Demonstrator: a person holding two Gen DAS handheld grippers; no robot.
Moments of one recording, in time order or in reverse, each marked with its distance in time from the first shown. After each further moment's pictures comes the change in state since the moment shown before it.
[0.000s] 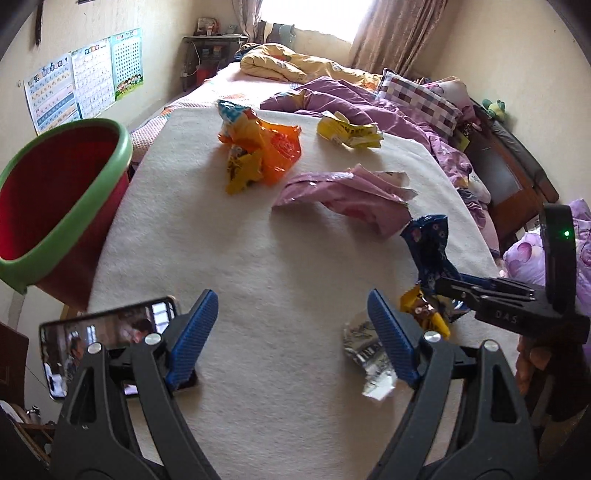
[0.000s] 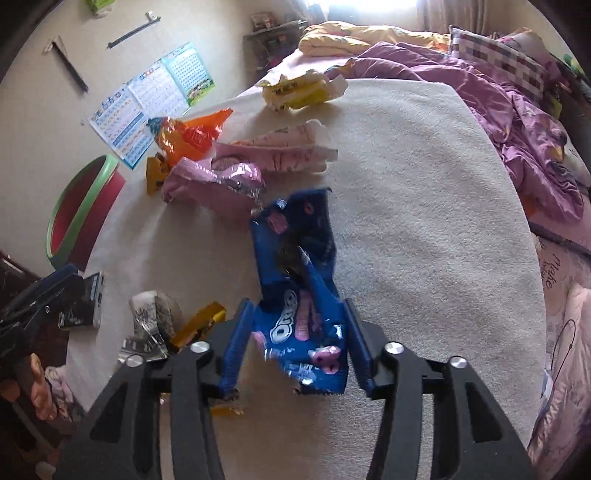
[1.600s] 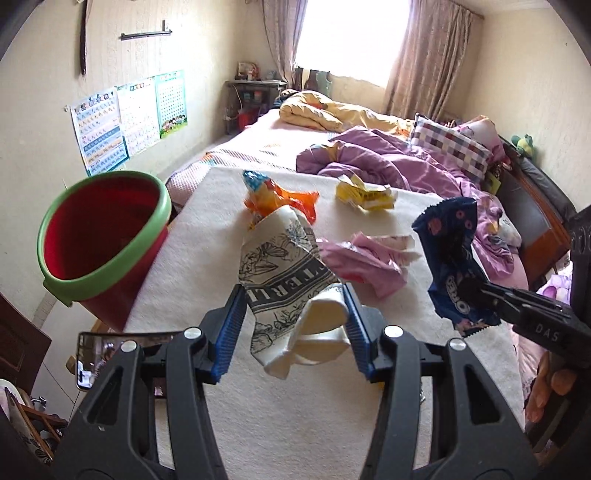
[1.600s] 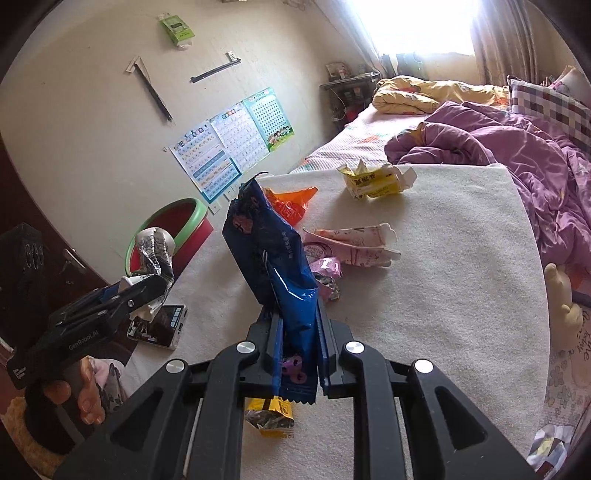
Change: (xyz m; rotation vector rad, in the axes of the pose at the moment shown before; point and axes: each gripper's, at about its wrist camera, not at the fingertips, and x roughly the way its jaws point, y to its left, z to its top) left arm -0.045 -0.030 0.021 -0.041 -0.207 0.181; right arm -0.058 0.023 0.034 -0.113 -0.245 0.249
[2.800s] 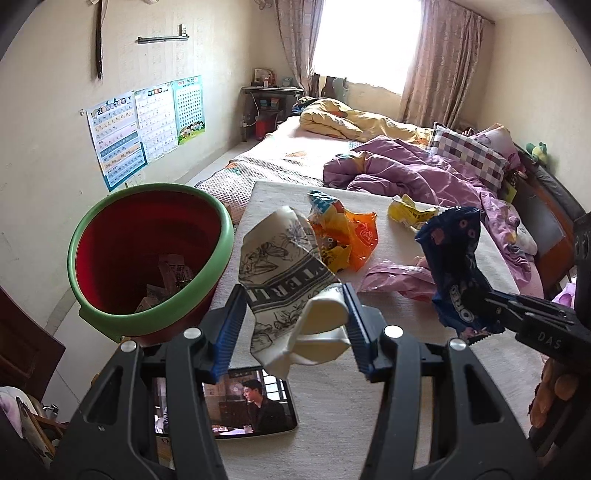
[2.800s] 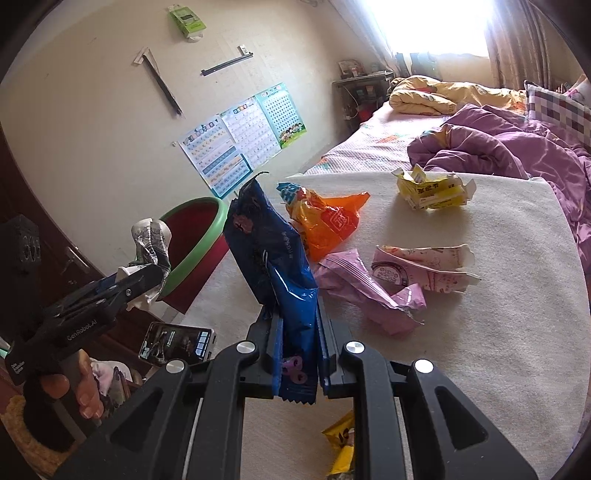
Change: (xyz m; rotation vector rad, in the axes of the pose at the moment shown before) left arm 0.004 0.085 0.021 -0.002 -0.019 0.046; right arm 0.057 0.065 0.024 -0.011 0.022 0.021
